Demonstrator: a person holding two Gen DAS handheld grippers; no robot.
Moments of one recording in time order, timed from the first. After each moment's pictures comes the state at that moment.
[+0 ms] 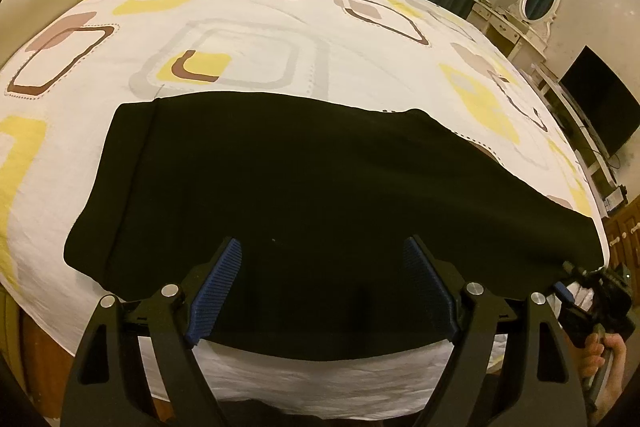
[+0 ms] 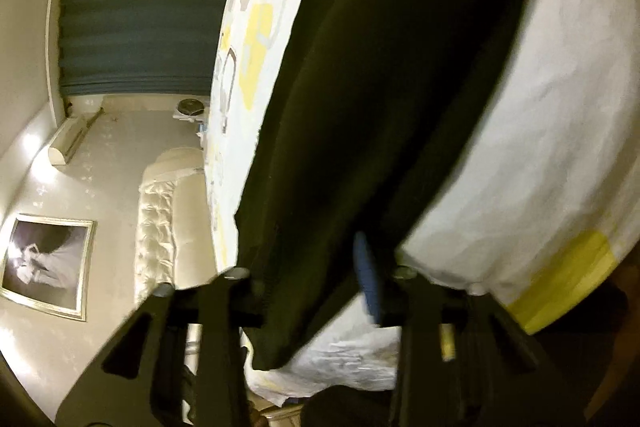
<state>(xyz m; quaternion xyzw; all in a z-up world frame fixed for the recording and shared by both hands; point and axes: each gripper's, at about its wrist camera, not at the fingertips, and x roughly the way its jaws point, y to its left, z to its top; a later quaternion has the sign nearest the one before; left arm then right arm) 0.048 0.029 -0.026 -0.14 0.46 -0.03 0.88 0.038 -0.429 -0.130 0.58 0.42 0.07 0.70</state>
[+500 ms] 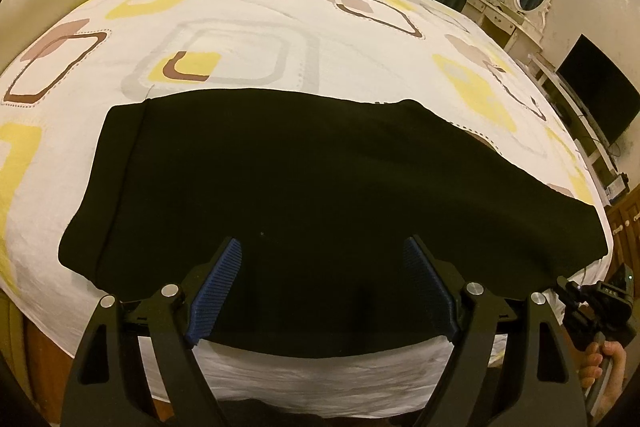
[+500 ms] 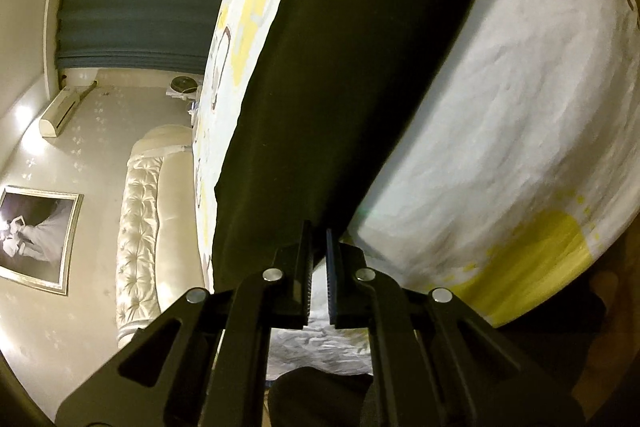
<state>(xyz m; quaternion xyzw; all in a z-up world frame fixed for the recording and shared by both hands) 0.046 0.019 -0.030 -0.12 0.46 -0.03 0.88 0.022 -0.429 -0.137 0.55 0.44 0.08 0.71</state>
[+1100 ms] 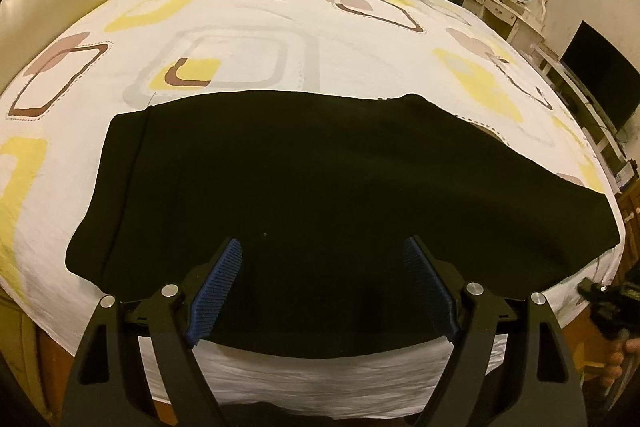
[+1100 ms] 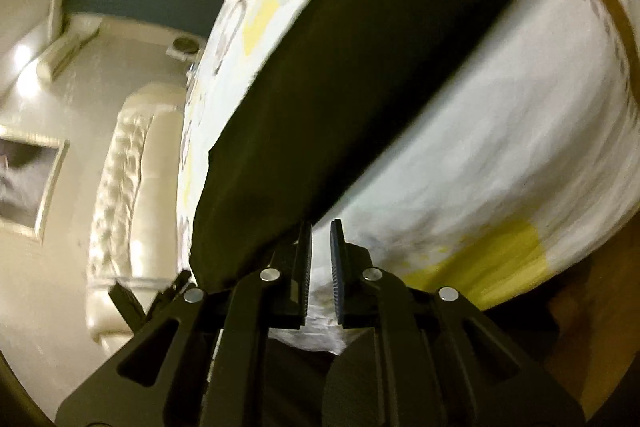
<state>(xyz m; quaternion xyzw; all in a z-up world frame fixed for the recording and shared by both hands) 0.047 0.013 -0.032 -0.09 0.46 -0.02 0.88 0.016 -0.429 -0.104 0.45 0.48 0.12 0.75</state>
